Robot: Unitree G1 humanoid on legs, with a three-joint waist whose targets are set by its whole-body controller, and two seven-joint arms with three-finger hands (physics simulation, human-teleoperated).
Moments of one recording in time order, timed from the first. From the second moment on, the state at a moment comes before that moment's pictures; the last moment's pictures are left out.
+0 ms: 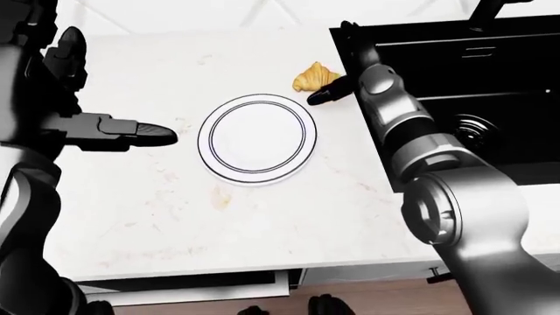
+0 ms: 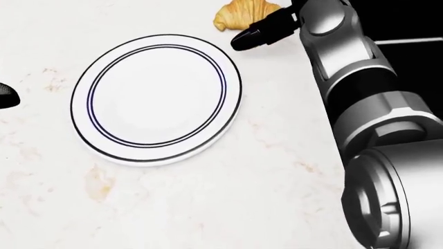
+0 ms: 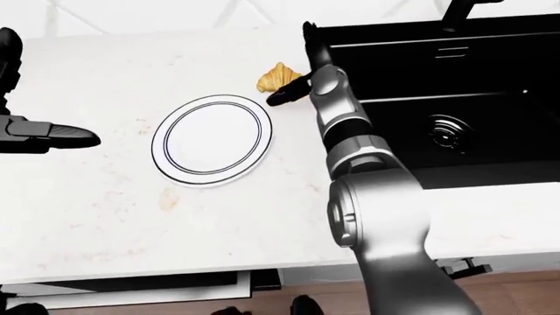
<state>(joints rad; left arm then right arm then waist) -0.62 0.59 0.43 -0.75 -0.30 1.11 -0.04 -1.48 -0.22 -0.18 1.40 -0.44 0.02 -0.05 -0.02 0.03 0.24</state>
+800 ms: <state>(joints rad) -0.59 0.62 0.49 -0.78 -0.33 1.11 -0.05 -1.48 -0.22 -0.15 1.39 -0.52 -0.01 -0.03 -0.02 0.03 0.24</state>
